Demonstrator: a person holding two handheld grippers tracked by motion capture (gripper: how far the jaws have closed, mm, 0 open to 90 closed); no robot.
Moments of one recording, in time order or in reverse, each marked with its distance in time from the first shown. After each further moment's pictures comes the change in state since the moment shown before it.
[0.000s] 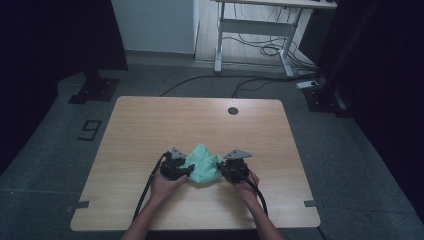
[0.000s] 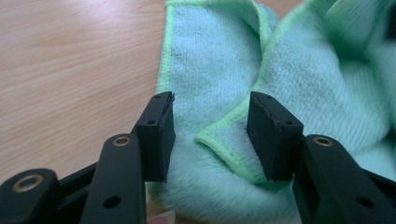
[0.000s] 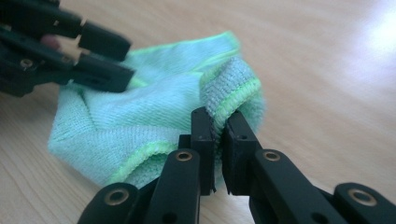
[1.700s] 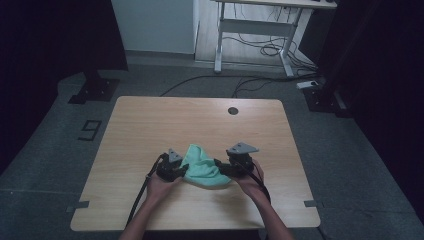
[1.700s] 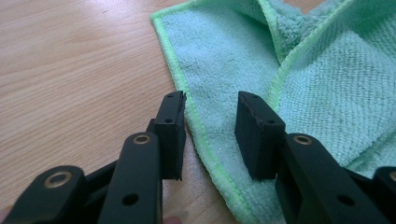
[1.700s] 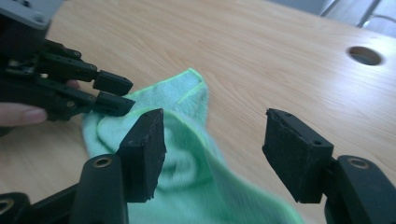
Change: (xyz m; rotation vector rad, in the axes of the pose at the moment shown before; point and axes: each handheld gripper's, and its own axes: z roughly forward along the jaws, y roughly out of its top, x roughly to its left) left arm 0.004 -0.006 -0.002 -0.009 0.069 0.060; right arm 0.001 0.032 -0.024 -0.055 0.011 -0.042
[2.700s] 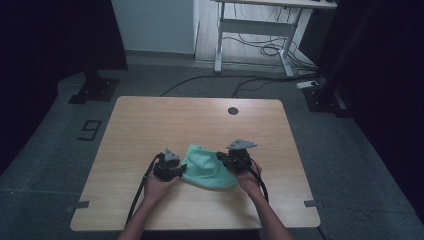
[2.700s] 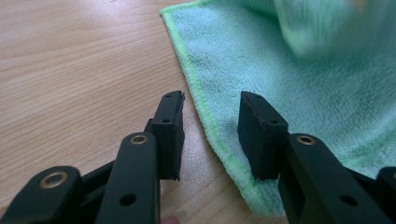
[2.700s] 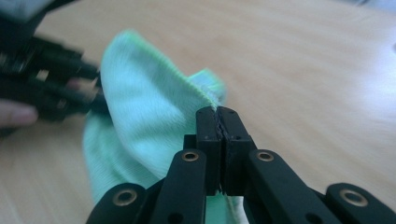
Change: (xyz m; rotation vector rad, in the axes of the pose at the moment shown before) left arm 0.007 -0.004 -0.004 0.005 -0.016 -0.038; right arm -0.015 -0.002 0.012 -0.021 0.065 0.034
